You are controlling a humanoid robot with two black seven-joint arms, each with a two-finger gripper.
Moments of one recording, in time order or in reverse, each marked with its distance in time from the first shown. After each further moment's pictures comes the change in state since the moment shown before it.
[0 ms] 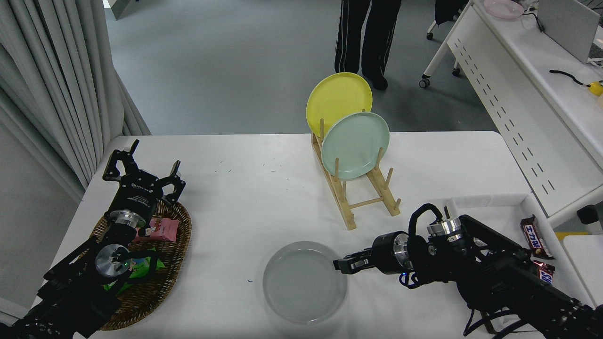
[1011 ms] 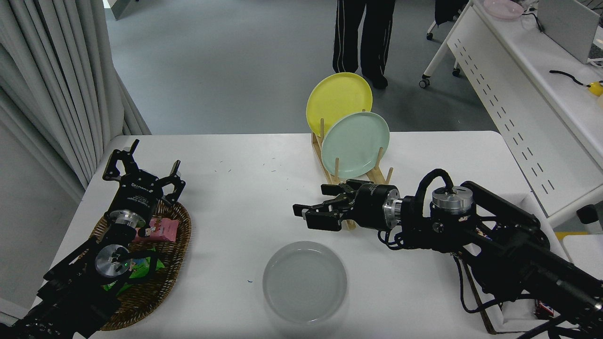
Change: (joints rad) left arm 0.000 0.000 0.000 0.000 0.000 0.000 0.000; right arm 0.128 -0.128 0.055 0.358 -0.131 0.335 0.006
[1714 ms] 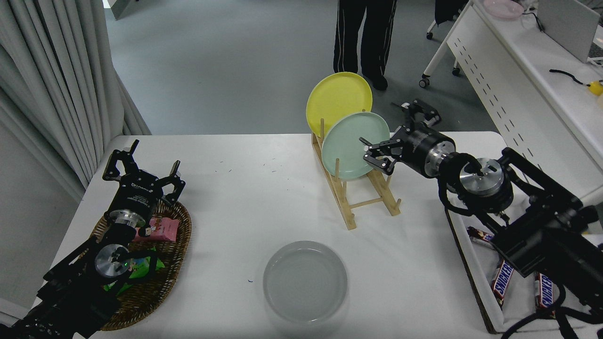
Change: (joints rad) left arm 0.000 0.000 0.000 0.000 0.000 0.000 0.000; right arm -0.074 -0.001 0.196 -0.261 -0.796 0.285 0.205
